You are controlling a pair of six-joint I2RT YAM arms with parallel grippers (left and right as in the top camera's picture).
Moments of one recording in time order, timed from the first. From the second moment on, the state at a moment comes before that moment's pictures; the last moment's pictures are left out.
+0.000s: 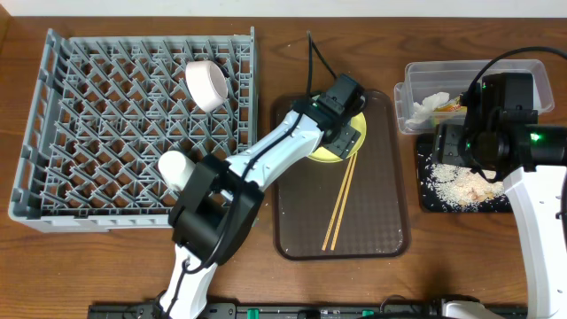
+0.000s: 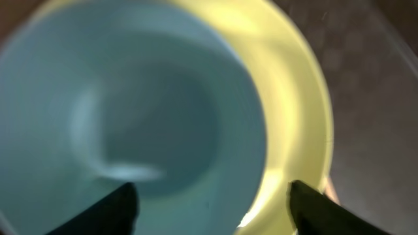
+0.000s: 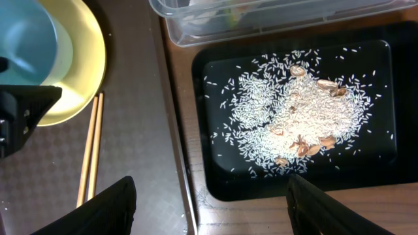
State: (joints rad) left arm -0.68 2.14 1.63 -0.65 -0.01 -0.06; right arm -0.02 1.36 1.31 -1.12 0.02 0.13
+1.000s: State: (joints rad) left arm -0.59 1.78 1.63 -0.83 0.02 -0.09; right arm -0.02 1.36 1.31 -1.13 0.02 0.13
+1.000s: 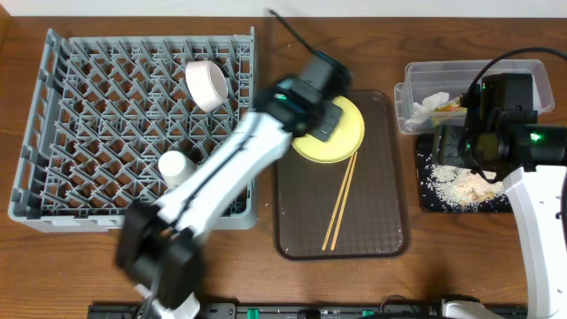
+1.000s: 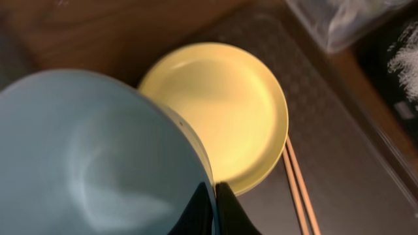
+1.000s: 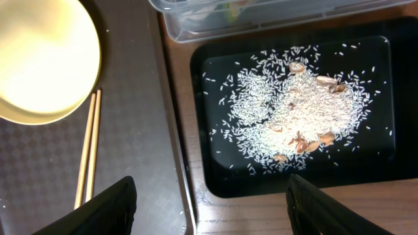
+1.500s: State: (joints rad) left arm 0.05 1.75 1.63 -1.04 0.83 -0.12; right arm -0.02 1.36 1.31 -1.13 0.02 0.13
